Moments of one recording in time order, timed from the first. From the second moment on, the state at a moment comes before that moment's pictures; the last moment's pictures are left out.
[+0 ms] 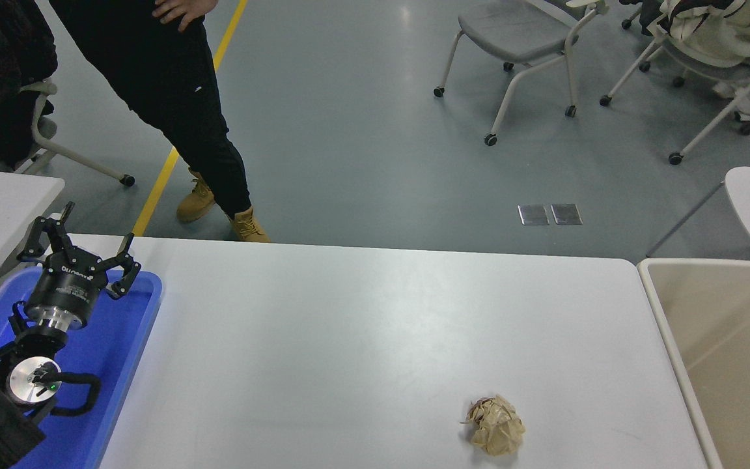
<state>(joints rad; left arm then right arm) -0.55 0.46 -0.60 -0.39 -0.23 -0.70 -0.59 0.66 -0.80 0.45 0.87 -0.23 -0.18 -0.16</state>
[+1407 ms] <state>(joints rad) -0.55 0.46 -0.60 -0.39 -0.23 -0.70 -0.59 0.62 -0.09 0.98 0.78 -0.14 -0.17 0.10</state>
